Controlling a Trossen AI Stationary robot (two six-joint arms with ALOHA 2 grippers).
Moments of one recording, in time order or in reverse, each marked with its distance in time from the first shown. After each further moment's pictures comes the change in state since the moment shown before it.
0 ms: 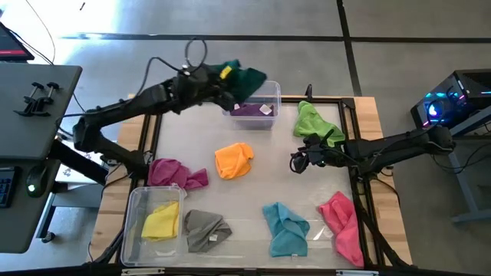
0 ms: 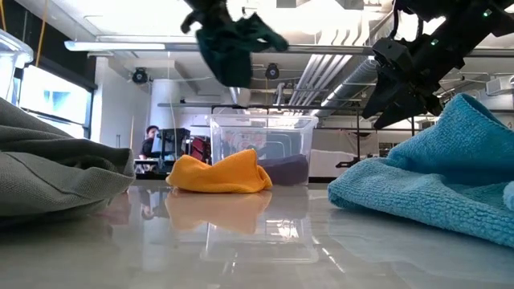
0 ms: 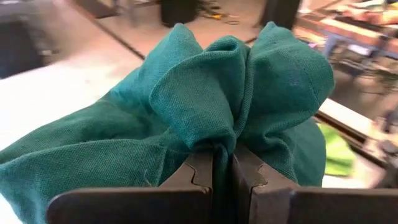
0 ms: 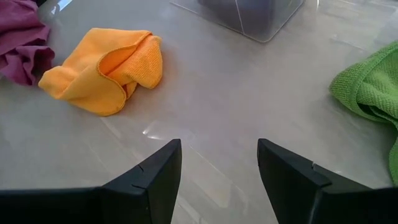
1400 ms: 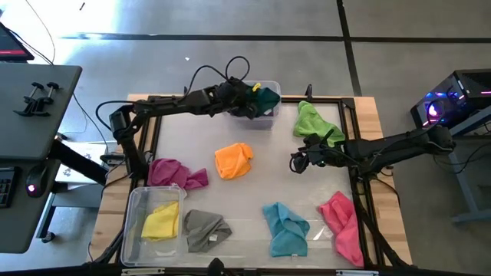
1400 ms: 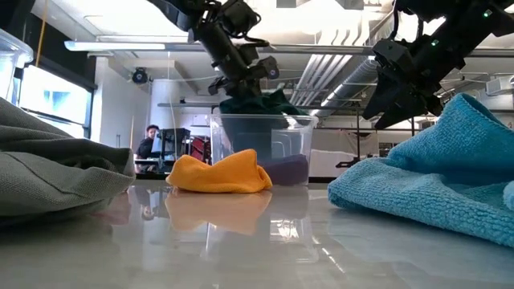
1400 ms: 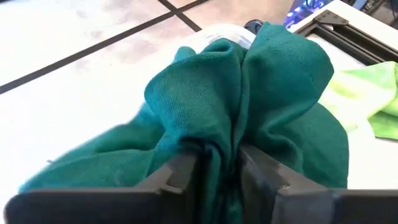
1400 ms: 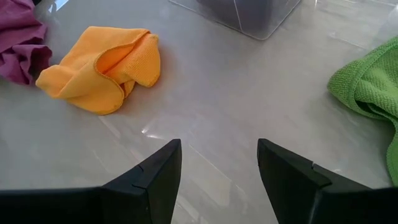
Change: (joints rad) left arm 0.071 0.372 0.000 0.105 0.062 -0.082; right arm 0.000 0.000 0.000 -0.010 -0.001 0.008
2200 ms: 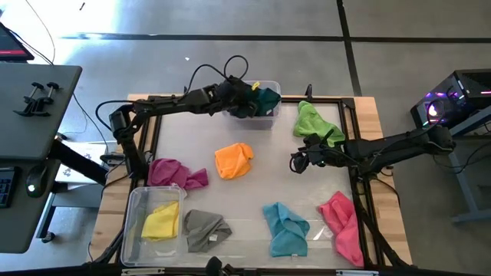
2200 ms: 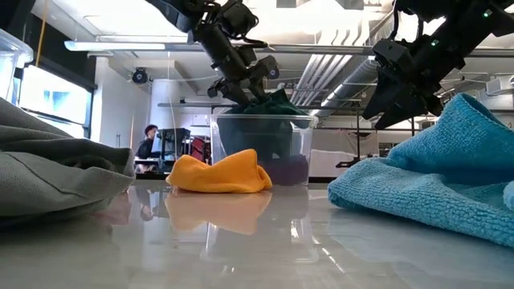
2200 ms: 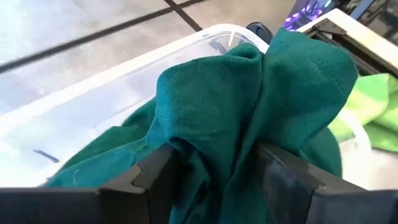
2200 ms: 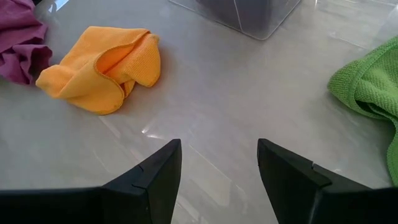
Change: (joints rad) left arm 0.018 0.000 0.000 -0.001 0.034 -0.074; right arm 0.000 0.000 0.000 0.000 -0.001 0.000
